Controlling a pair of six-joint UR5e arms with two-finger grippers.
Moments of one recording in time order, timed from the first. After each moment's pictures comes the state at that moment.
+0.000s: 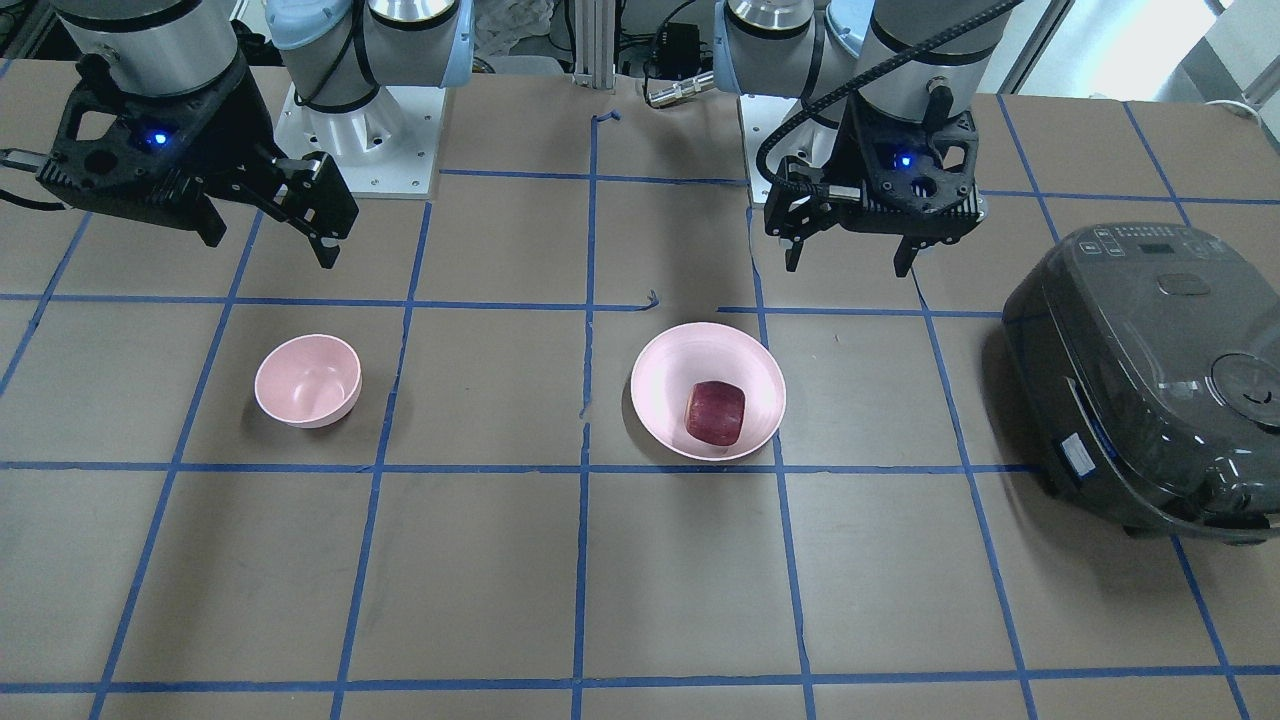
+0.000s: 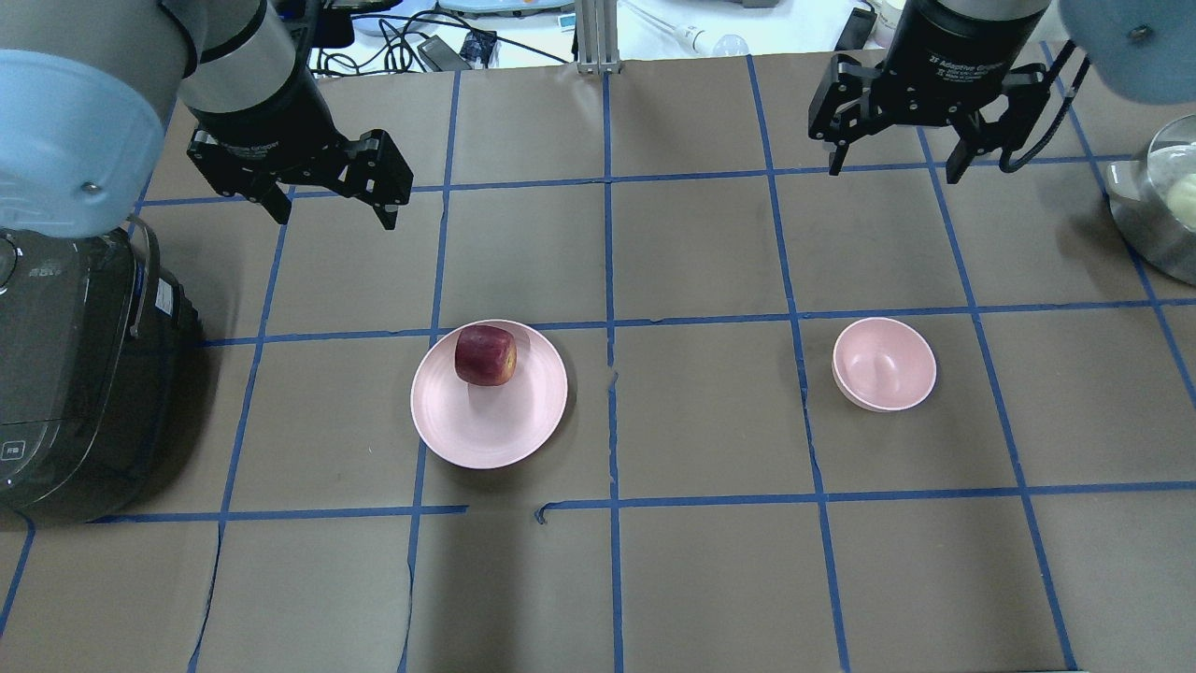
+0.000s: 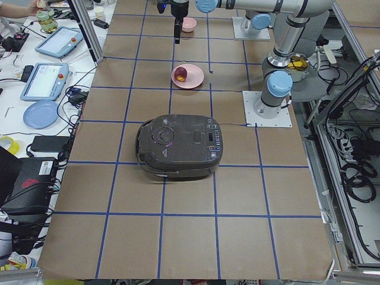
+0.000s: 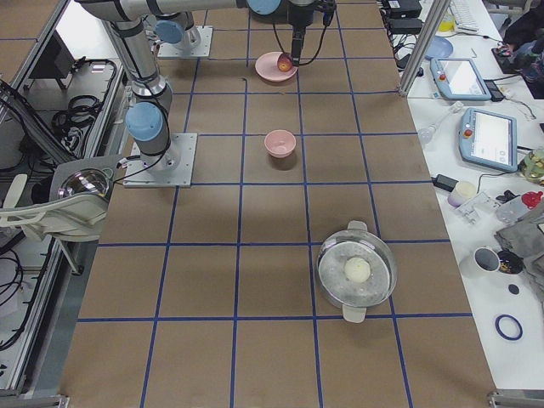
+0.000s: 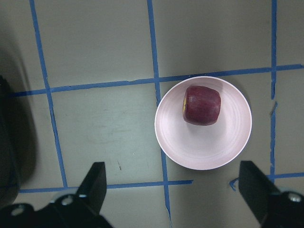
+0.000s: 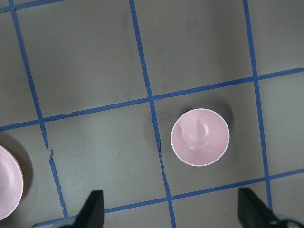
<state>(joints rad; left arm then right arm) -1.64 -1.58 -1.56 -1.52 1.63 0.00 1.59 -1.53 1.46 -1.51 -1.61 0.20</state>
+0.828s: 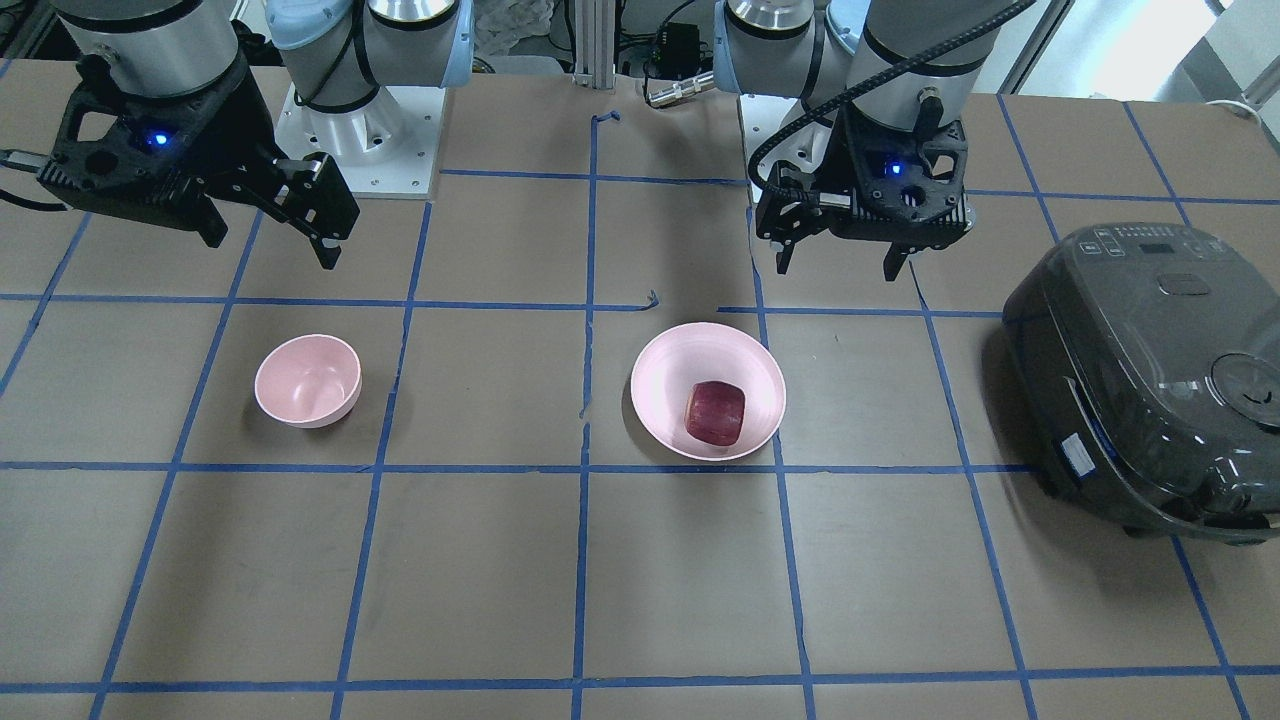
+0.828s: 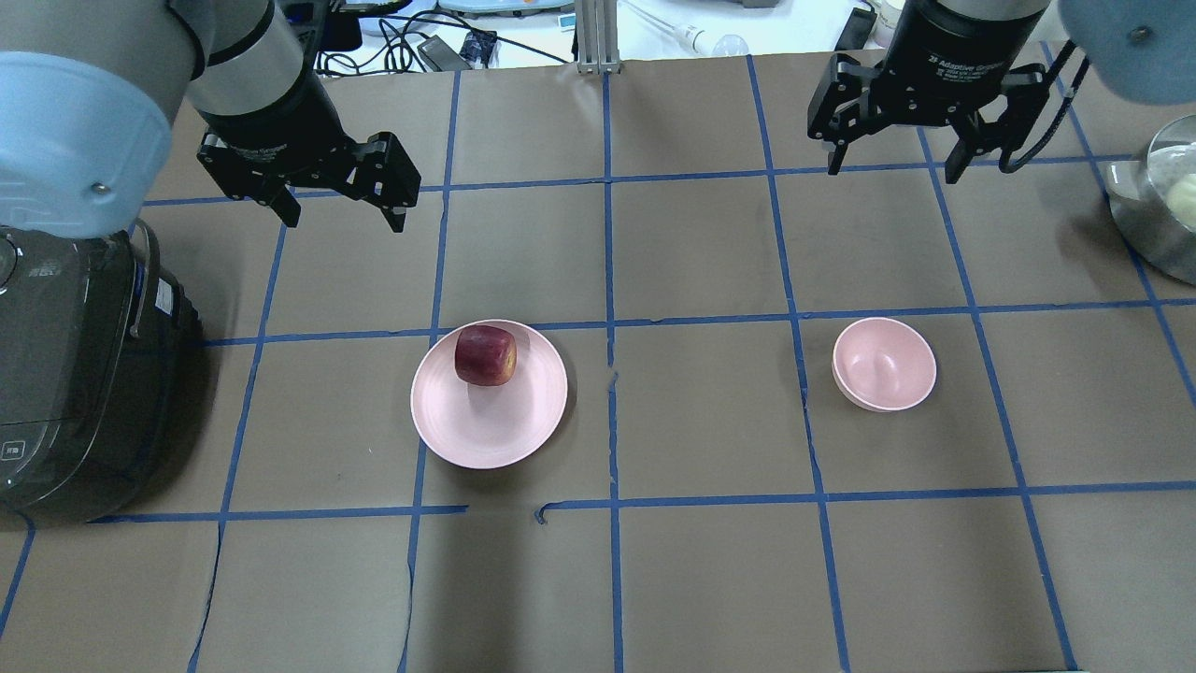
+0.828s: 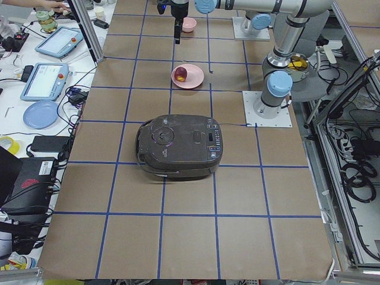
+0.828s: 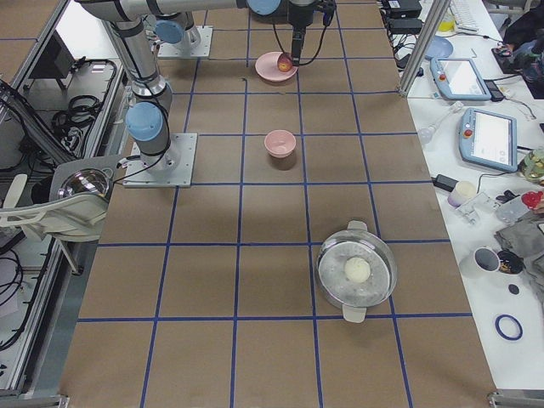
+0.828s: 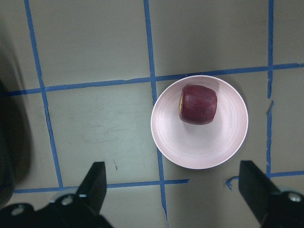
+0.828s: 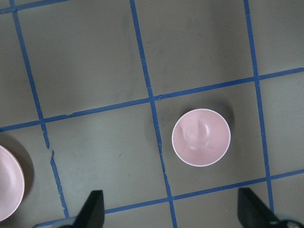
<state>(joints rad) -1.65 -1.59 -1.56 -1.52 1.61 0.00 1.59 -1.53 1.46 -1.51 -1.61 0.20</state>
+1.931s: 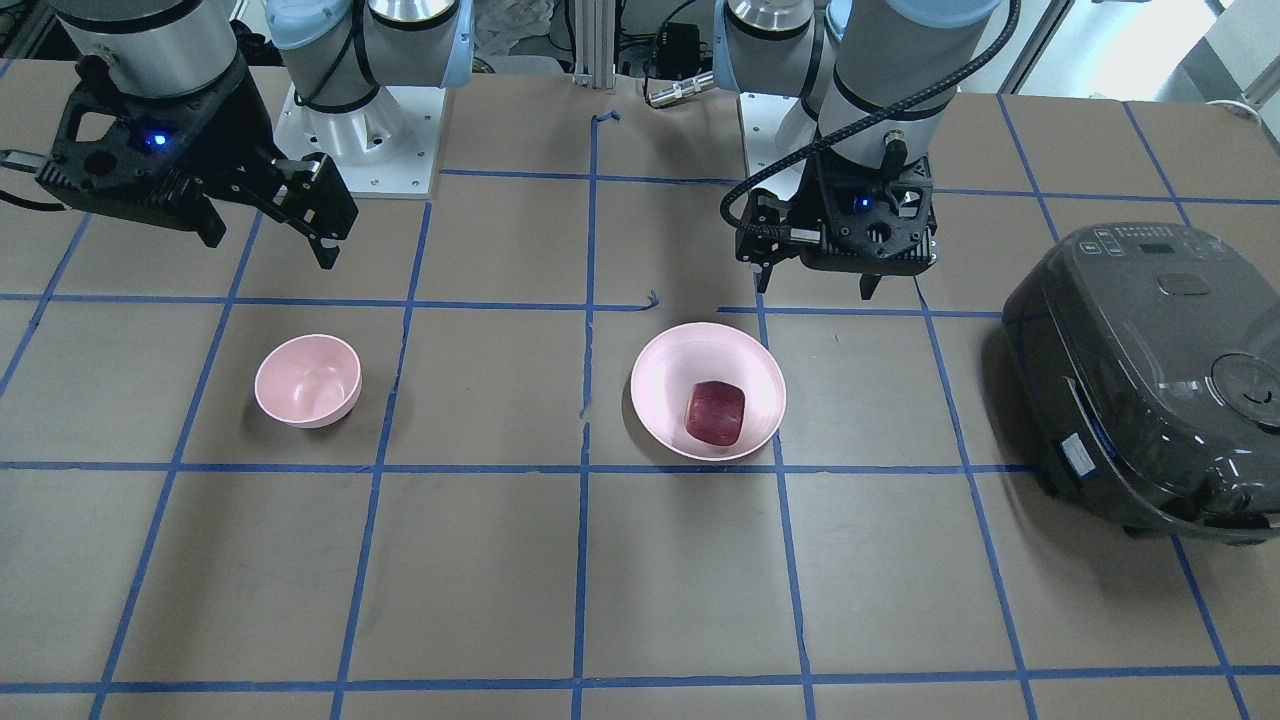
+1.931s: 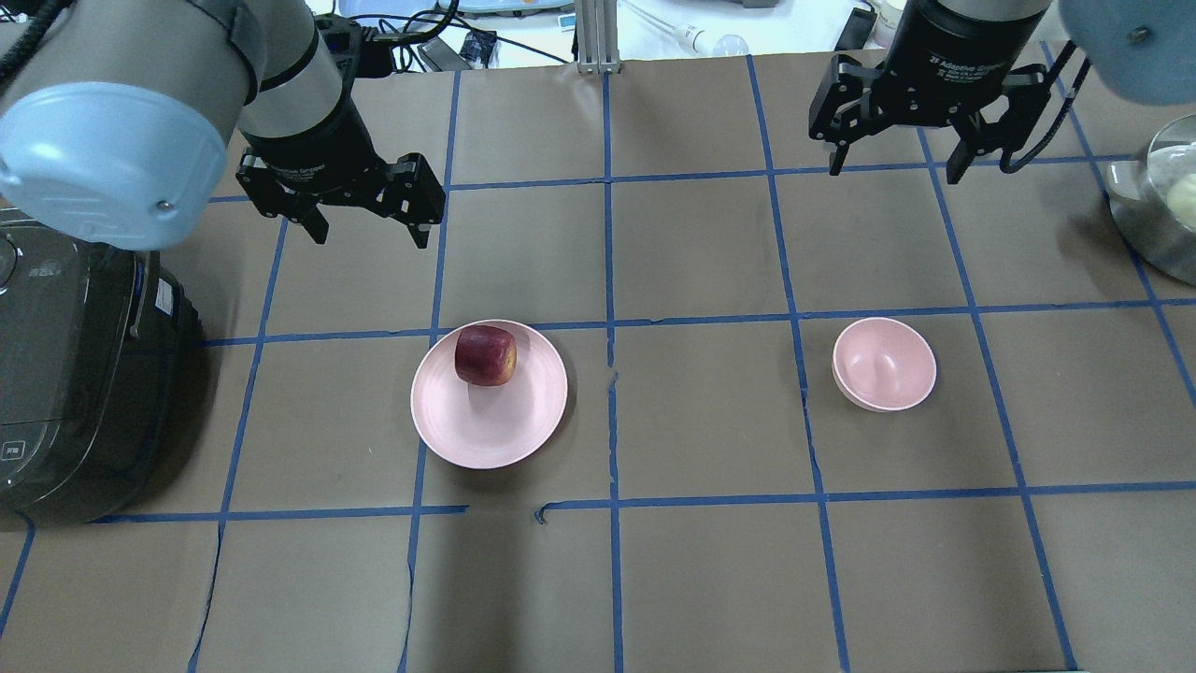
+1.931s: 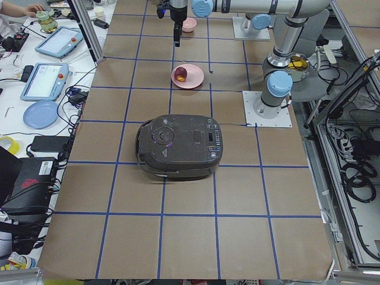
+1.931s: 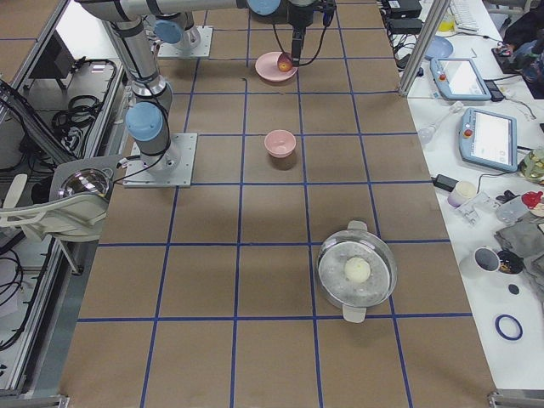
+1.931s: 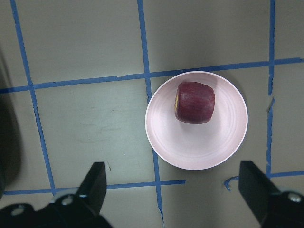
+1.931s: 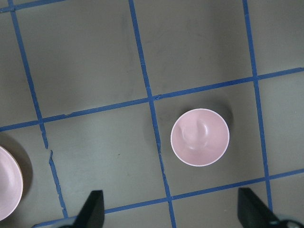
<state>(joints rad) -1.67 -1.62 -1.60 -1.47 1.61 -0.03 1.59 -1.53 1.46 -1.51 -1.61 0.20</state>
